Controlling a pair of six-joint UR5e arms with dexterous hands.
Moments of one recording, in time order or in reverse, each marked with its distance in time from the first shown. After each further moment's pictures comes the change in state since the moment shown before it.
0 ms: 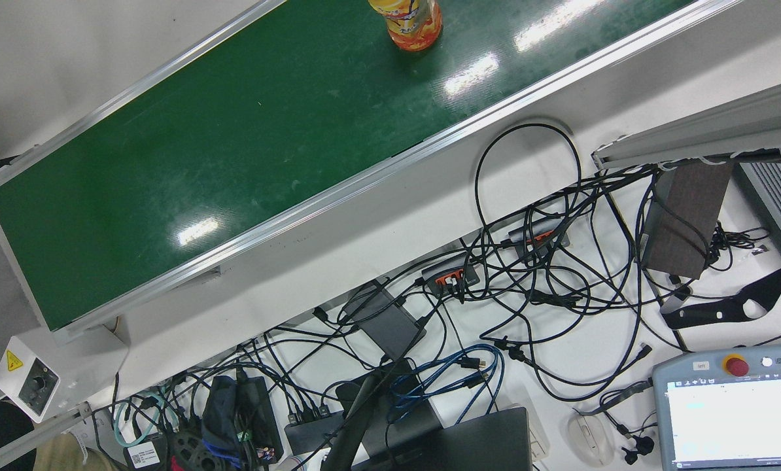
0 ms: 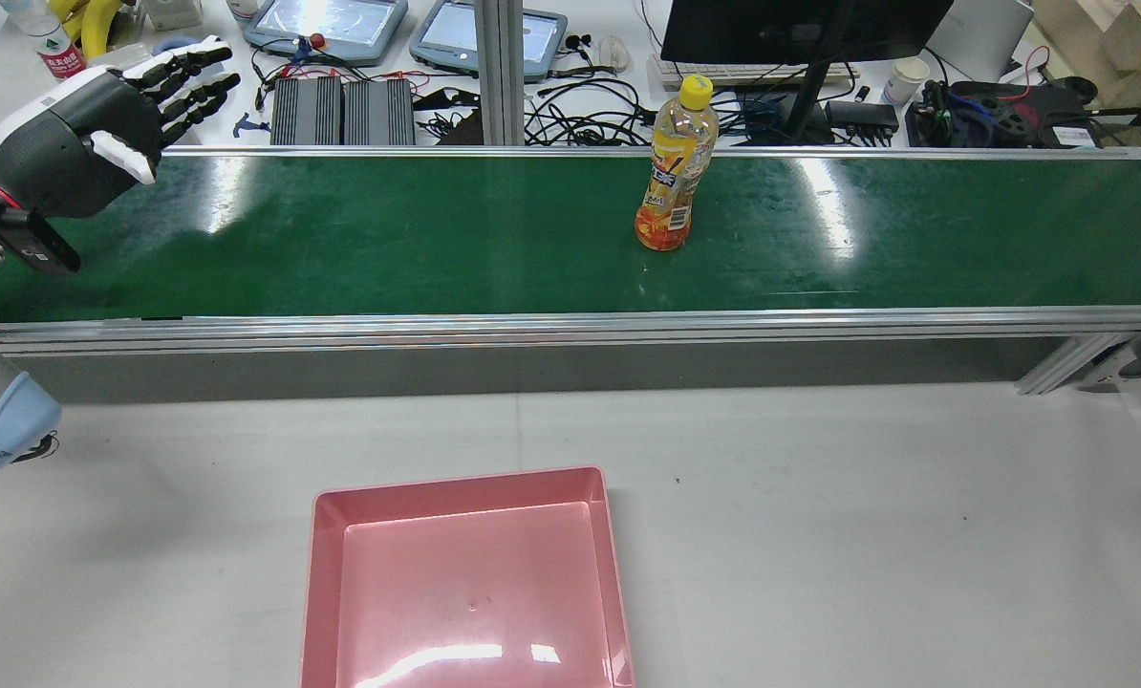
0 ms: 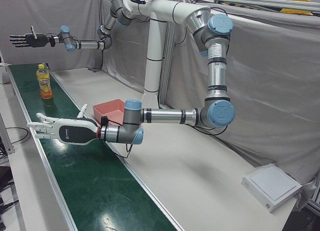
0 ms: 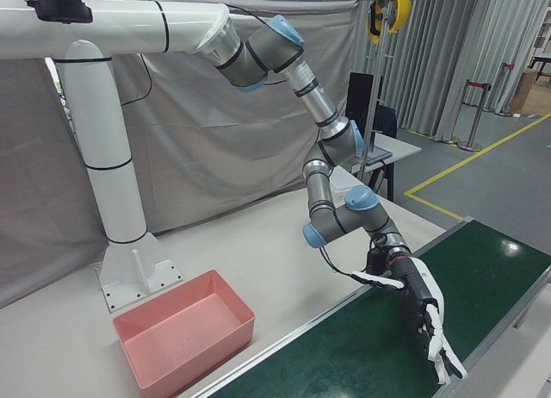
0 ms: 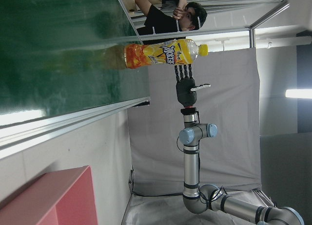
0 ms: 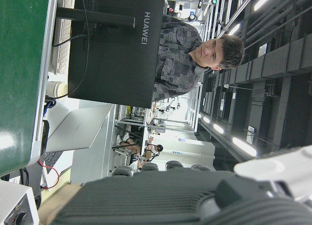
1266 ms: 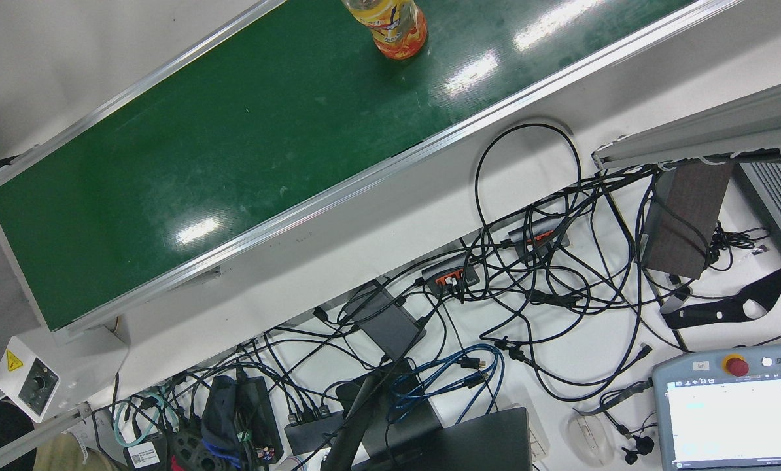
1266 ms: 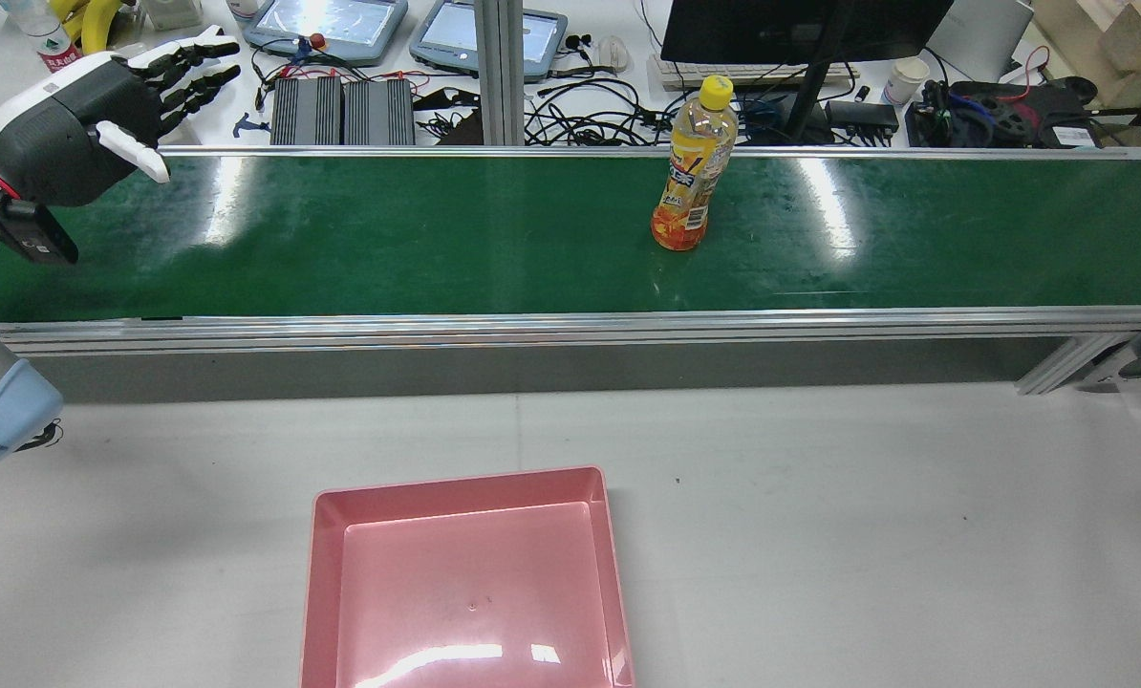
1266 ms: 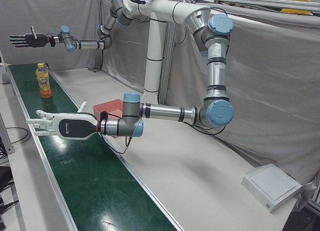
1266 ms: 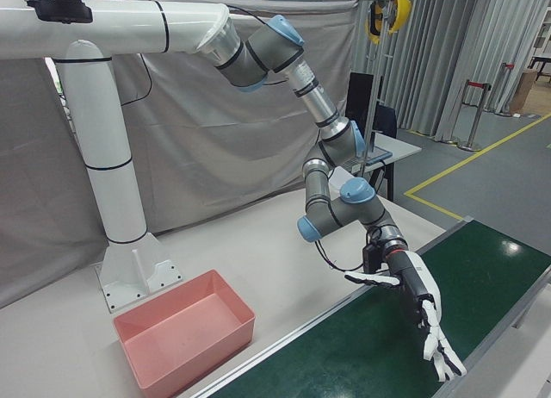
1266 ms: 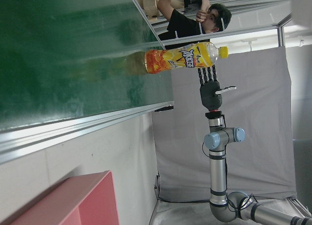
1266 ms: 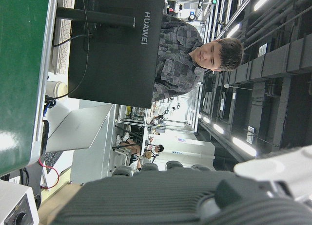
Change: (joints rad) left arm -0.006 -0.017 -0.069 0.131 0.006 0.109; right arm 0.000 0.000 0.000 0.000 0.000 0.000
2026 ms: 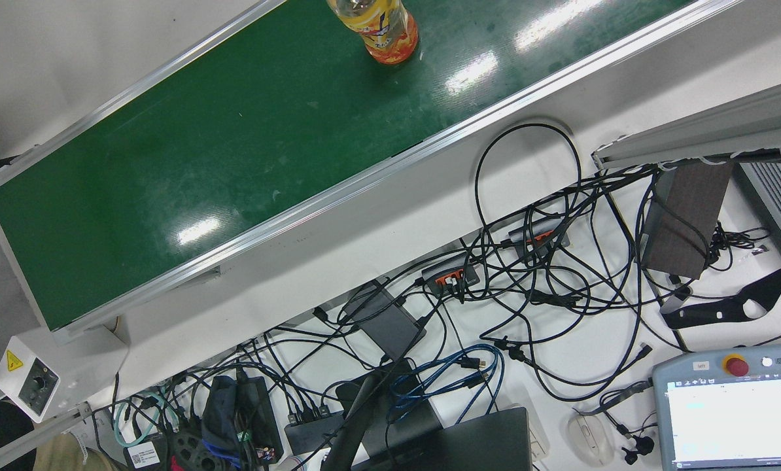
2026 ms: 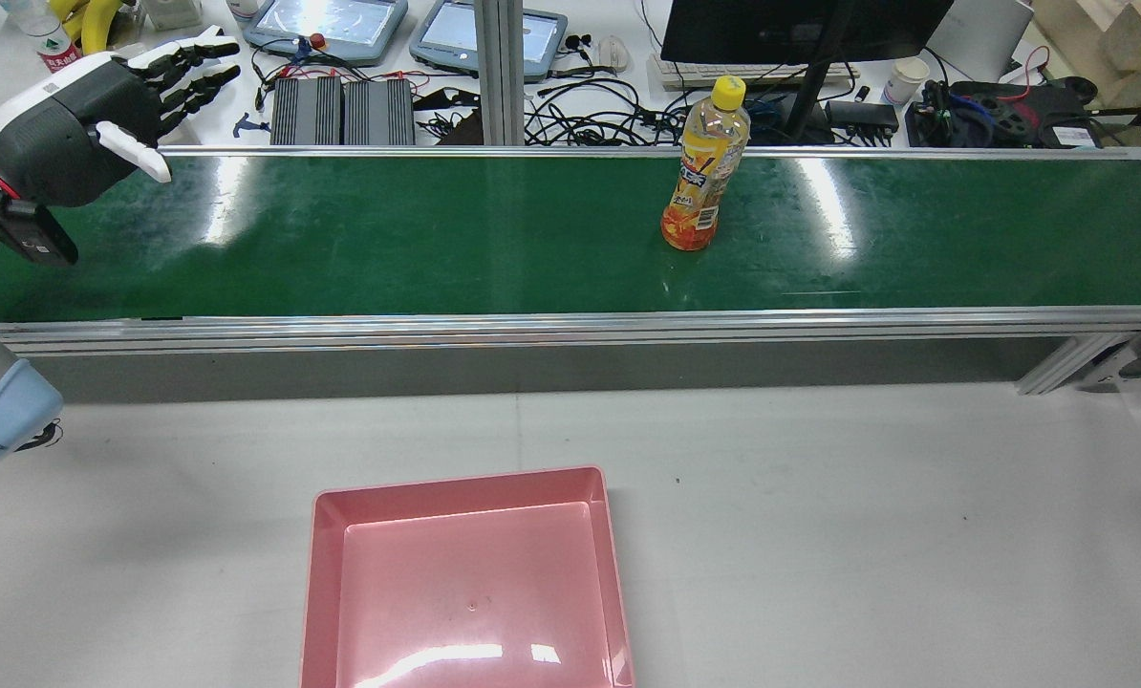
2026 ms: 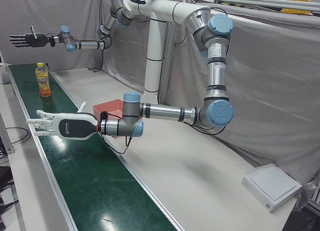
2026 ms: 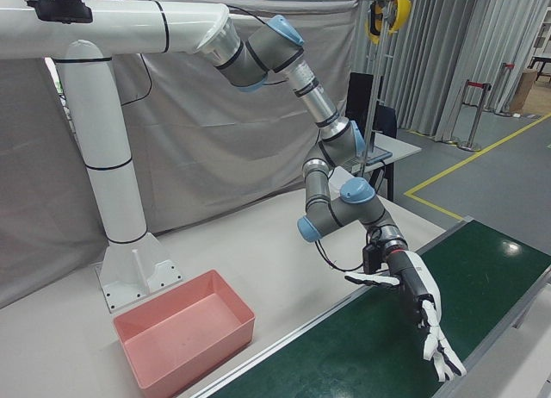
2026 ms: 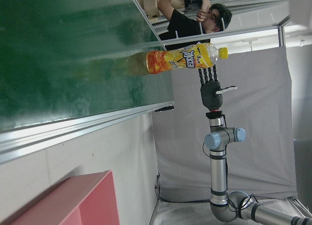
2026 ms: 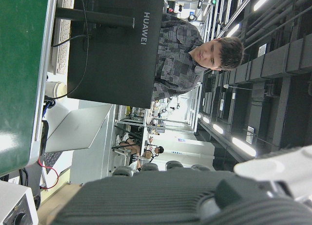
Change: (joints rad) left arm 0.000 0.000 0.000 0.001 0.001 0.001; right arm 0.000 0.000 0.001 0.000 0.000 0.000
